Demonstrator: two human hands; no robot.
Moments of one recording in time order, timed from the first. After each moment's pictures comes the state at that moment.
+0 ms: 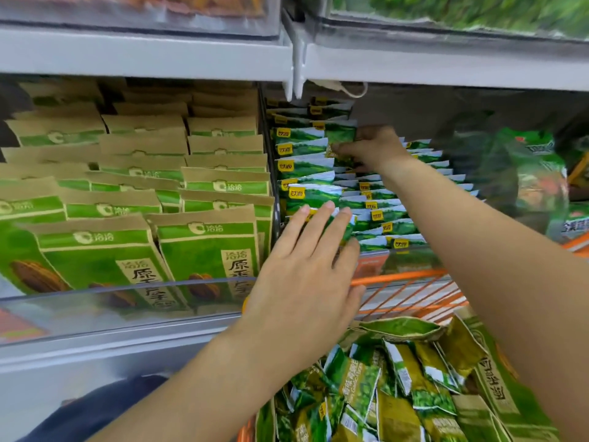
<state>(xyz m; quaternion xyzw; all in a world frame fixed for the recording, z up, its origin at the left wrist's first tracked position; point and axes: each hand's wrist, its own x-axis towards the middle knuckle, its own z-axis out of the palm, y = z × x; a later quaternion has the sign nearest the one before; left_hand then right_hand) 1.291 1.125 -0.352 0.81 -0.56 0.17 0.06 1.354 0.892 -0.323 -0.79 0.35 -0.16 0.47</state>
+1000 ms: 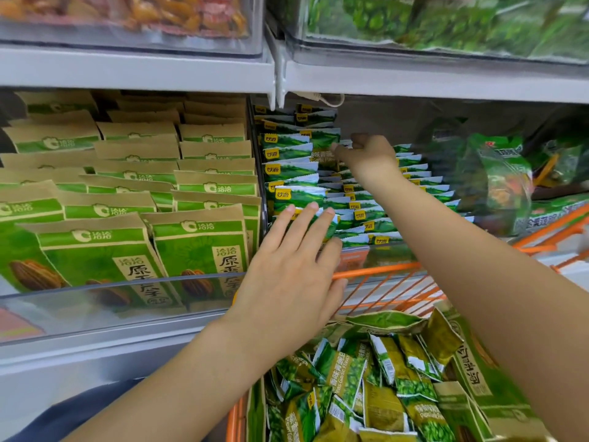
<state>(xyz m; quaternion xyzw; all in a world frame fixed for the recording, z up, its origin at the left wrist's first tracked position) 1.292 1.125 -0.353 0.81 -0.57 0.16 0.06 1.328 0.907 -0.317 -0.84 0.35 -0.20 0.35</state>
